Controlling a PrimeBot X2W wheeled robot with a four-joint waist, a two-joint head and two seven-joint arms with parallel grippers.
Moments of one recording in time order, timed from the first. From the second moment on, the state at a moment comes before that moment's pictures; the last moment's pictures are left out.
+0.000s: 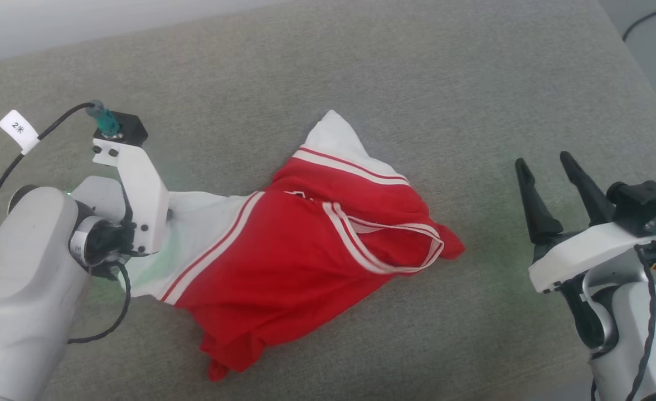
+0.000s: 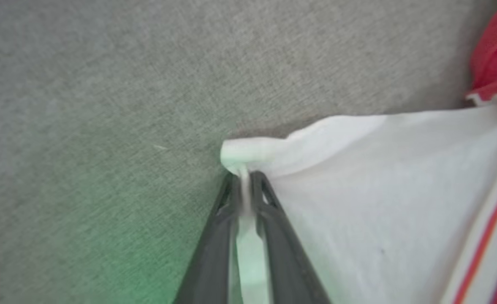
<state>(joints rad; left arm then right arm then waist) -0.76 0.49 -0.49 0.56 -0.74 -0.04 0.89 -0.32 -0.19 0.05 0.21 0.32 0.13 -0.06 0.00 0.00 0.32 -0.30</state>
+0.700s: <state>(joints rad) -0.68 0.70 -0.35 0.50 -0.73 0.02 0.69 -0.29 -0.20 -0.01 0.17 0.29 0.13 -0.02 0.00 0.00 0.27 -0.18</state>
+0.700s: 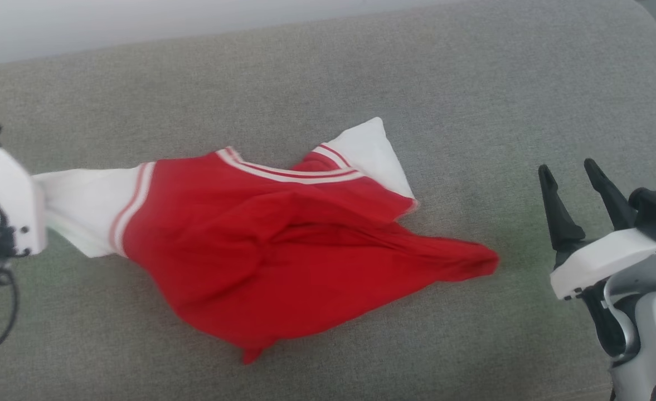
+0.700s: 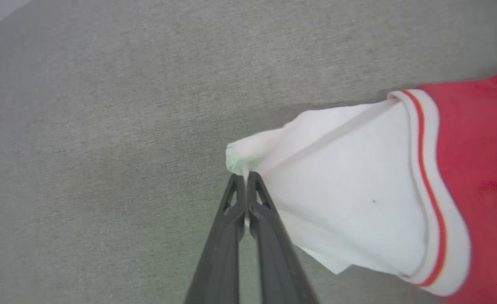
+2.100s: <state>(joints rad) -0.42 0.65 -0.24 0.26 -0.78 0.08 0.30 -0.24 -0.27 0.04 0.11 0.31 0.13 0.09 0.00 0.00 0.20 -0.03</state>
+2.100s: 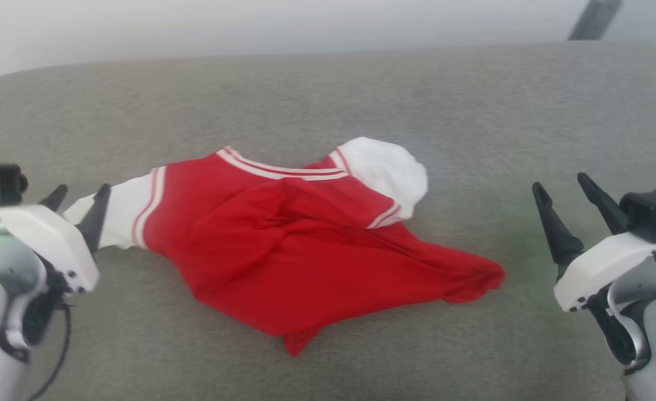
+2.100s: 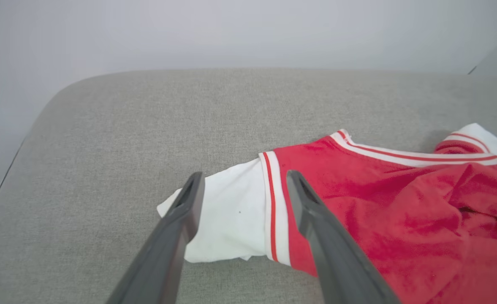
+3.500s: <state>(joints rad) -0.15 0.16 -0.04 0.09 -0.53 -0.10 -0.26 -0.62 -0.53 0.35 0.49 0.54 0.13 0.63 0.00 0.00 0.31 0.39</state>
